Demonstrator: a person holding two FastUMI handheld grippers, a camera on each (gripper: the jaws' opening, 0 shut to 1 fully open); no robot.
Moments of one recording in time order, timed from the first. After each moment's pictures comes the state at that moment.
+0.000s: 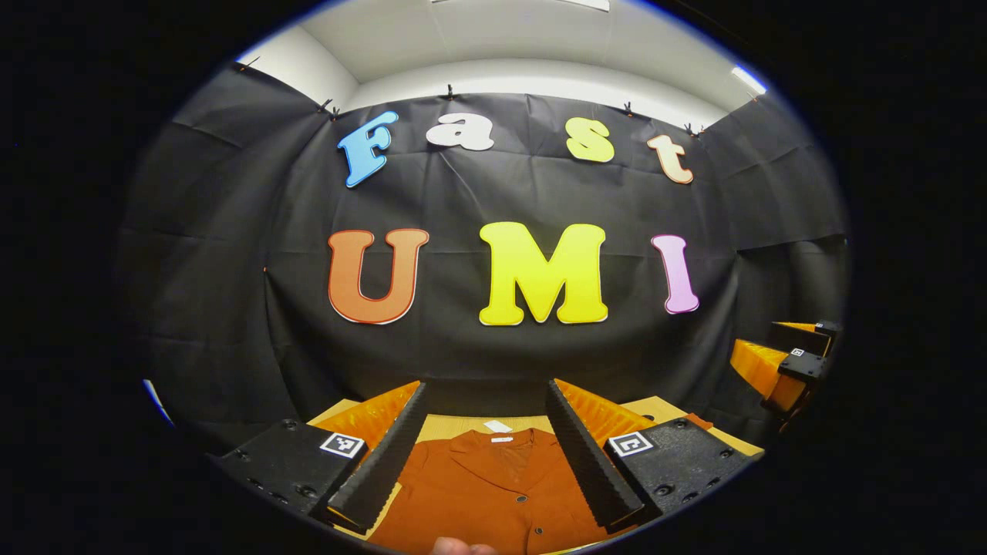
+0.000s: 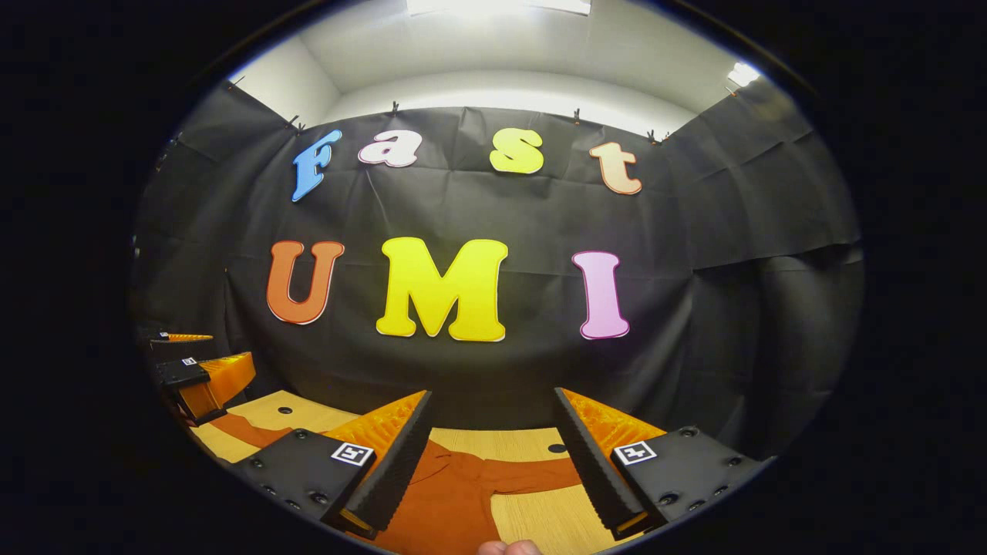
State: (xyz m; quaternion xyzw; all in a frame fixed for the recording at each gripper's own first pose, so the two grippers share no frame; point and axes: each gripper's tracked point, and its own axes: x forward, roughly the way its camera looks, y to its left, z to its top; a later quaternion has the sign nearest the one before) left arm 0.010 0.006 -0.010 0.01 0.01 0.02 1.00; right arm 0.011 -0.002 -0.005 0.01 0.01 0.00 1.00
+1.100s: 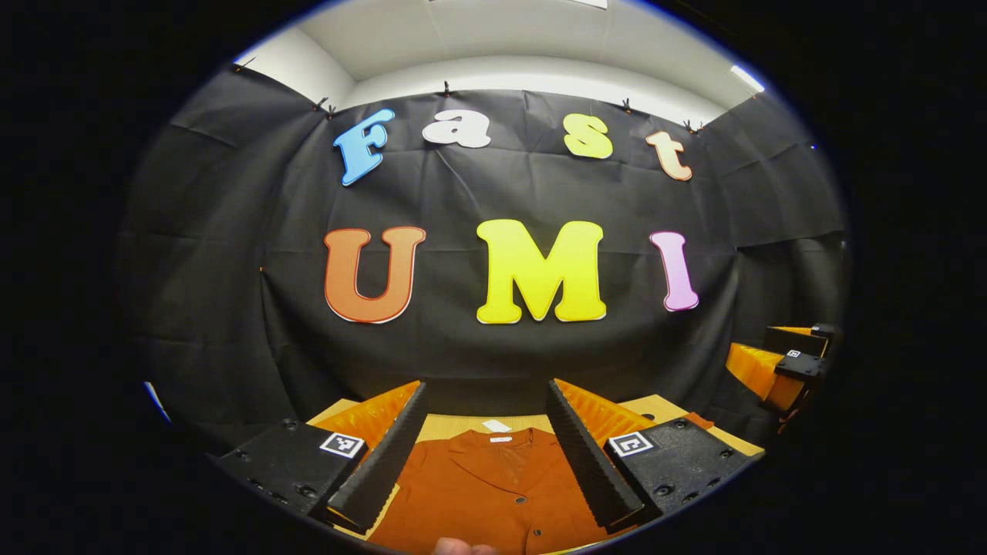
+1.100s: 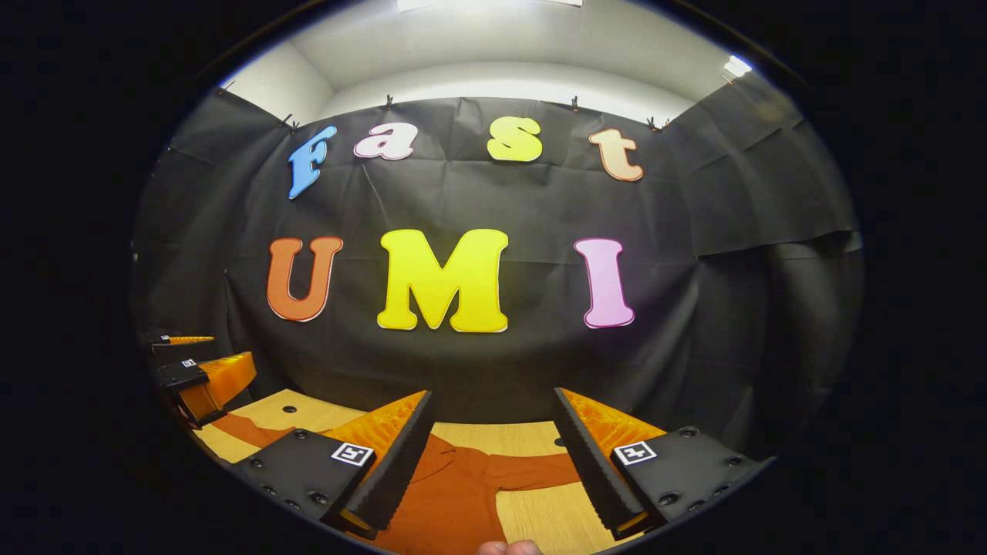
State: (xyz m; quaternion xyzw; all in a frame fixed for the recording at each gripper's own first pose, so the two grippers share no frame) left arm 0.019 -0.005 -0.013 0.01 0.02 0.01 1.00; right arm 0.022 -0.007 -0.016 0.02 0.03 0.01 1.00
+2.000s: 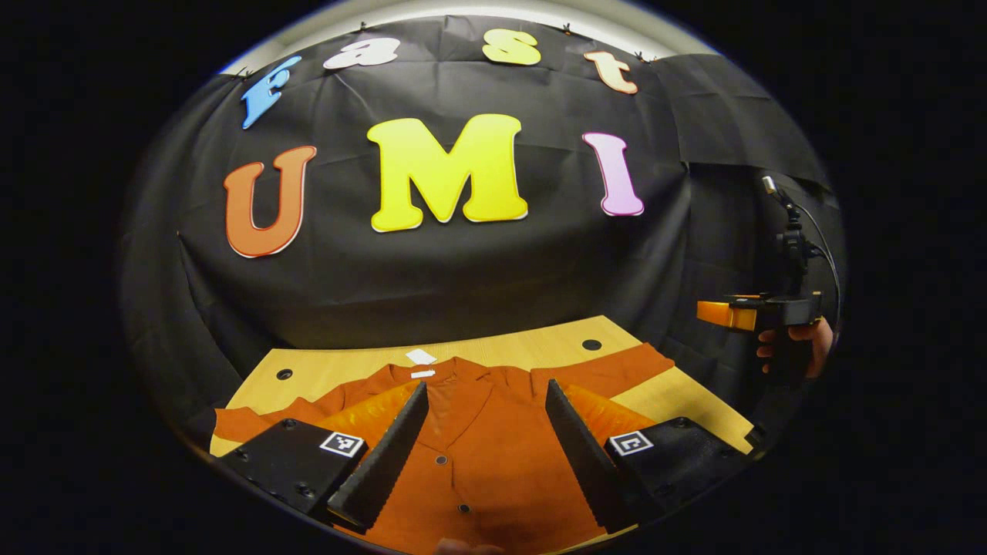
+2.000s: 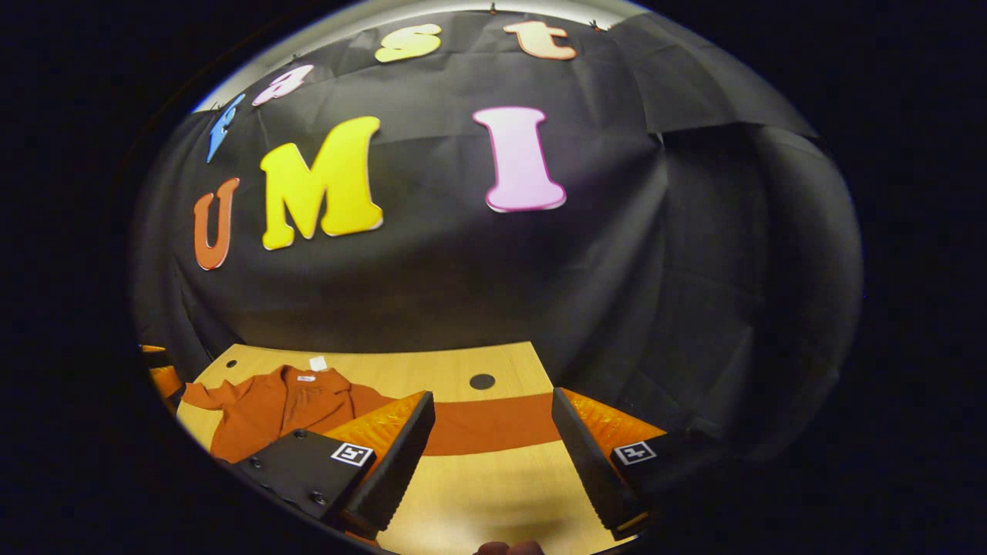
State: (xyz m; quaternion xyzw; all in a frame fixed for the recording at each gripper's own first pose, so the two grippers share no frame) left arm 0.064 -0.142 -0.125 0.05 0.20 -0.09 0.97; right arm 0.159 -0.261 -0.197 0.07 0.23 -0.03 0.97
